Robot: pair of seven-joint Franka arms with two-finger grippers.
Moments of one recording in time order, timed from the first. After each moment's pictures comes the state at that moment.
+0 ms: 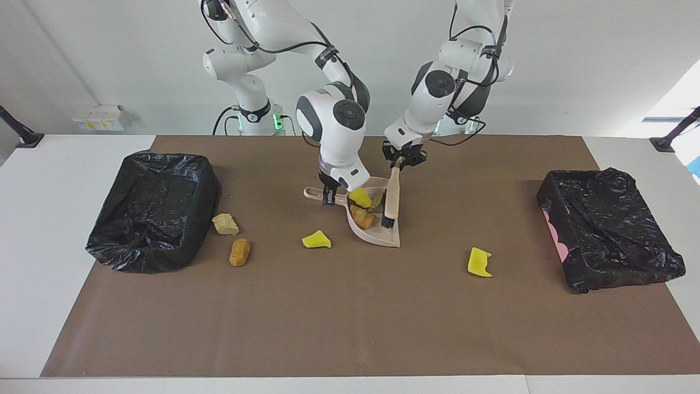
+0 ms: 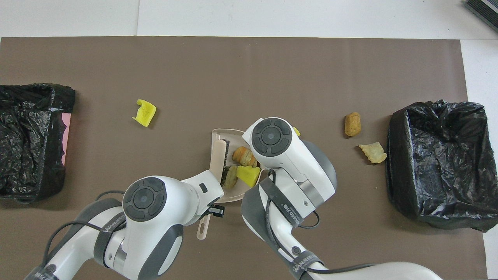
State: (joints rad) left arm -0.55 -0.12 -0.10 -2.32 -0.27 2.17 -0.21; right arm 0.54 0.29 0.03 -1.81 -0.13 1.94 -0.89
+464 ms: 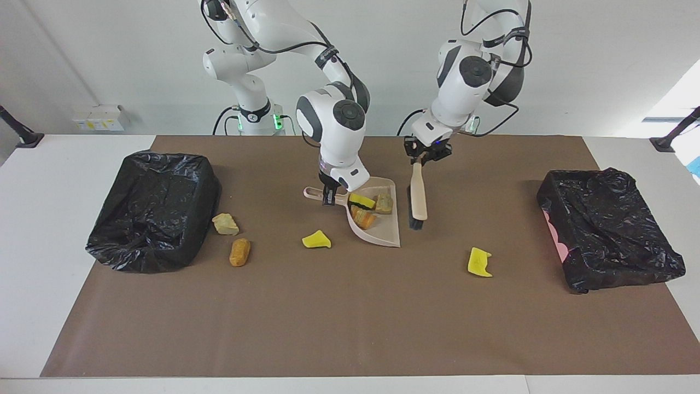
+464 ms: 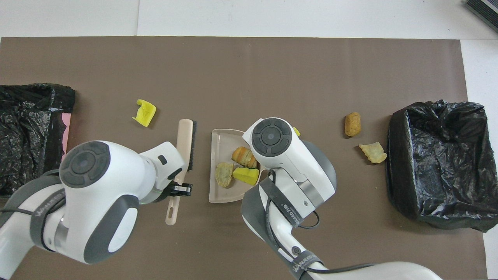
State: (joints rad) left arm -0.36 -0.14 -0.07 -2.18 -0.14 1.97 -0.21; right arm 0.54 0.29 0.03 -1.81 -0.13 1.95 -0.89
